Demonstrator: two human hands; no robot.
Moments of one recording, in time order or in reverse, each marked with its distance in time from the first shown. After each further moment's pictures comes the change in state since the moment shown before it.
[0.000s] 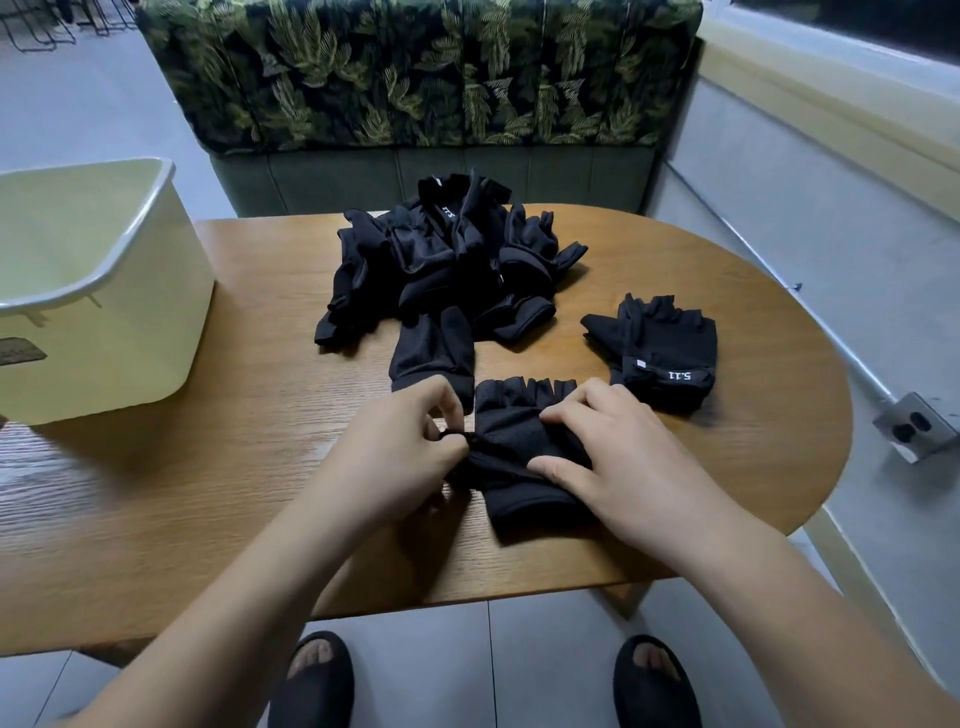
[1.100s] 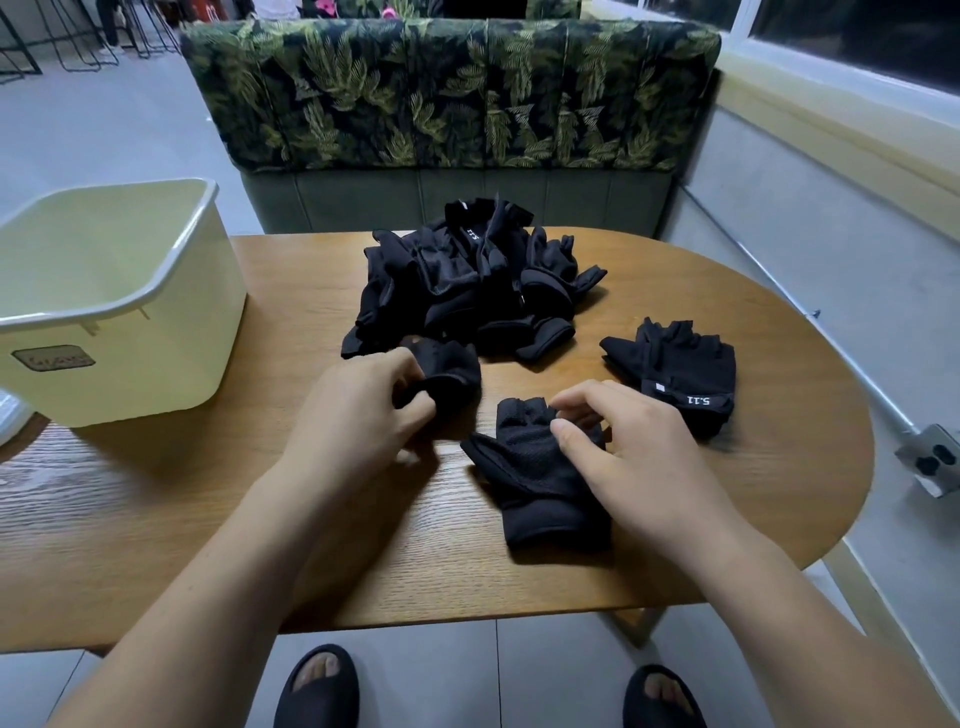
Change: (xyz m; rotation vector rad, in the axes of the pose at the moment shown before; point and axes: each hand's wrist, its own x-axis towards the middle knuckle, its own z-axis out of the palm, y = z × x) left_hand 0.032 -0.038 -0.032 0.161 0.272 0.139; right_hand 0.011 -0.011 -0.005 0.305 0.227 -0.004
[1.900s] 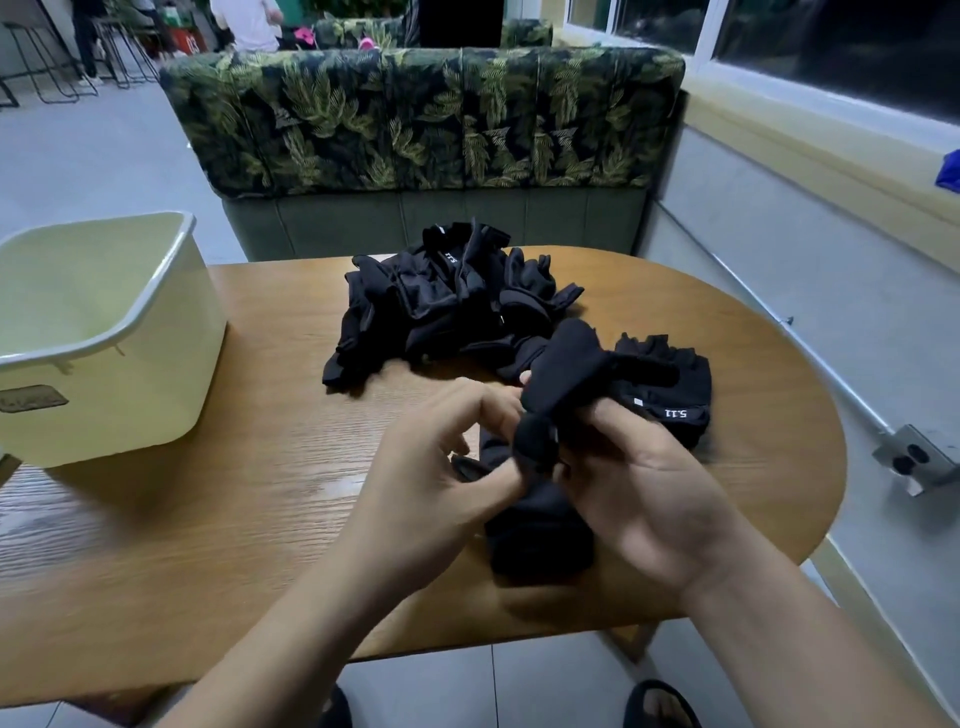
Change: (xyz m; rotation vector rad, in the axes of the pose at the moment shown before) left_hand -0.046 0.078 0.006 -0.620 -0.020 0.344; right_hand -0.004 -0.035 -0.015 1.520 -0.150 0.455
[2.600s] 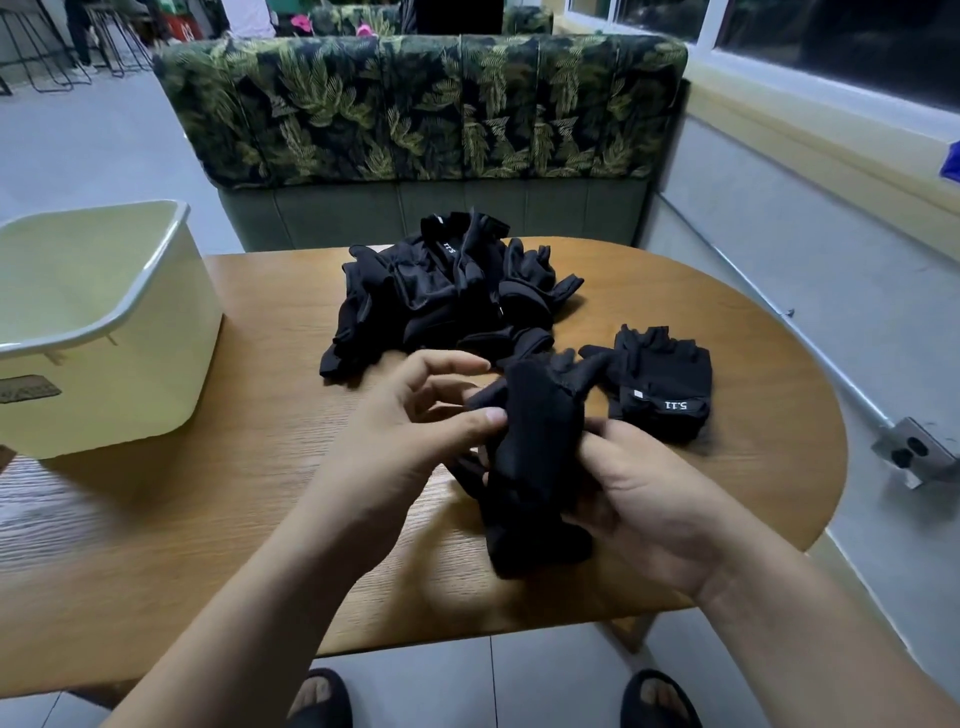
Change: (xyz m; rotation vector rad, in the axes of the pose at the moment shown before) left_hand 0.010 -0.010 -0.014 -0.549 0.066 -0.489; right_hand -0.004 0.000 -0.006 -0.335 -0.006 0.203
